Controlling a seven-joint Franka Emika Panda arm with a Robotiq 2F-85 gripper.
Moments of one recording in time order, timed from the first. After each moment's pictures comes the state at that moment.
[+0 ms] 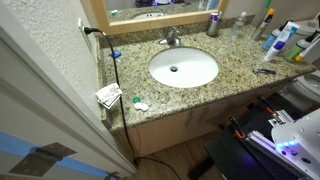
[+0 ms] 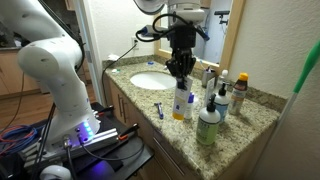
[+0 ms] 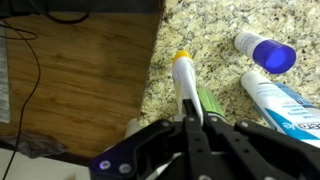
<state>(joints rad) -0.61 -0.42 -0.29 -2.51 -0.30 2.16 0.81</state>
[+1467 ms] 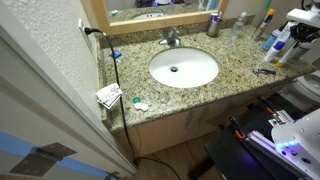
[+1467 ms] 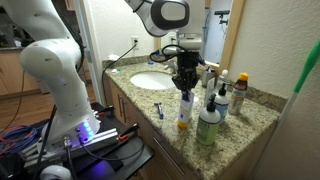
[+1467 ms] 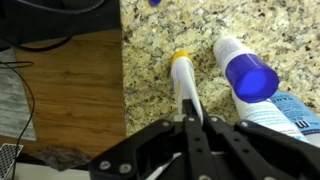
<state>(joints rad) -0.54 -0.19 -0.24 -2.50 -0.33 2.31 1.16</state>
